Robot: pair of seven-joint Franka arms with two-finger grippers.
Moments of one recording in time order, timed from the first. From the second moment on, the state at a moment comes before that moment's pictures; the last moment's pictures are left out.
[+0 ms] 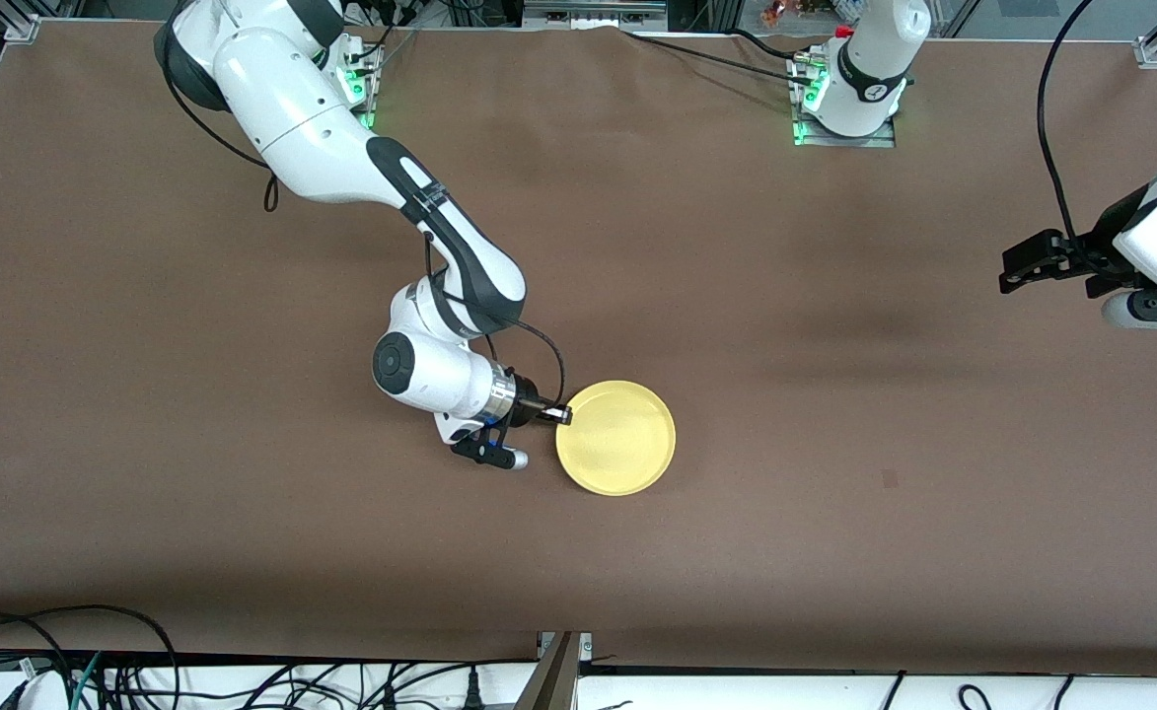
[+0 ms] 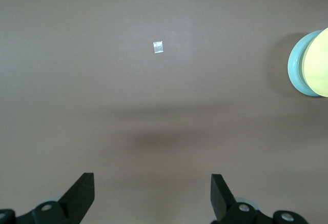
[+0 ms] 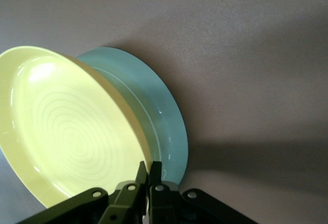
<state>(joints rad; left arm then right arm) -0.06 0.15 0.04 -1.46 -0.01 1.53 0.00 0.41 0.99 0.22 -1.25 0.46 2.44 0.48</state>
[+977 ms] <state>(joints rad) -0.06 0.15 0.04 -1.46 -0.01 1.53 0.00 0.43 0.86 0.12 -1.23 0.36 2.22 0.47</state>
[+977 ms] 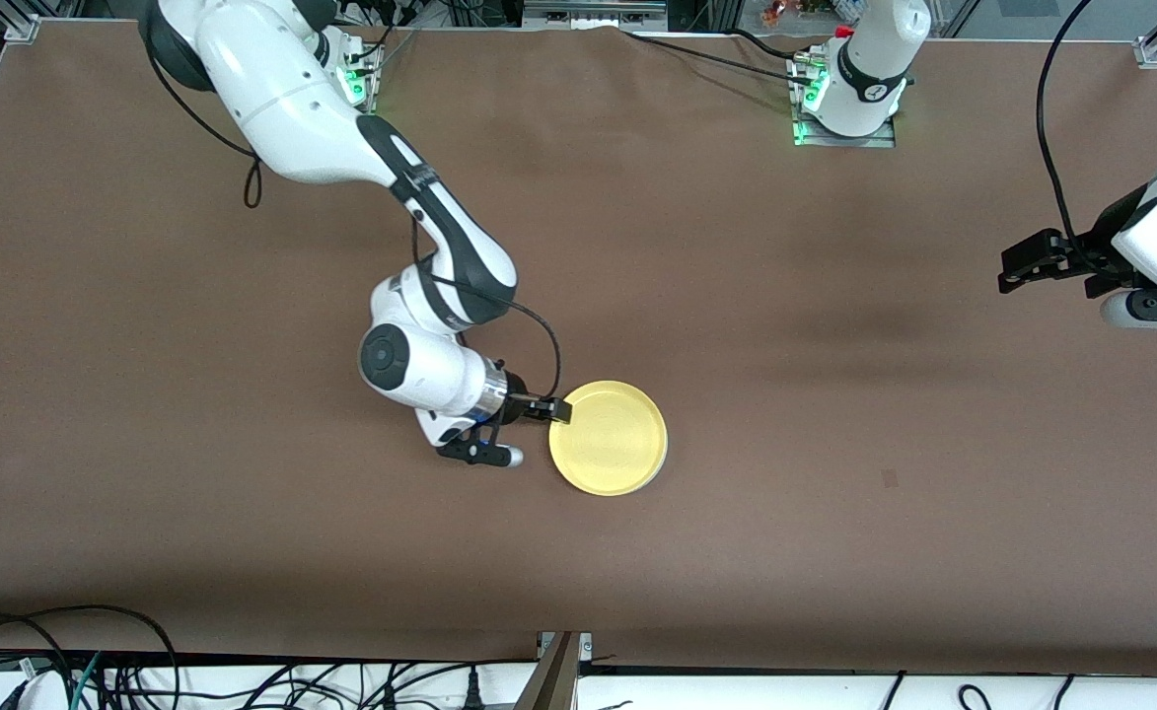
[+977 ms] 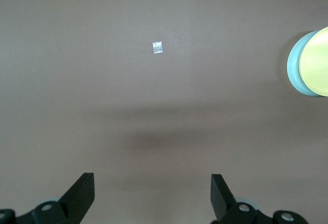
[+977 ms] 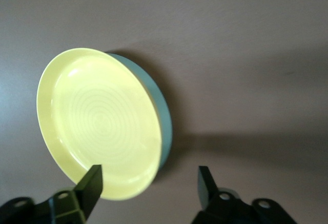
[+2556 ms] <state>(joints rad) -0.06 0.15 0.04 -1.46 -0.01 1.53 -0.14 0.01 0.06 0.00 -1.66 0.01 1.68 0.06</state>
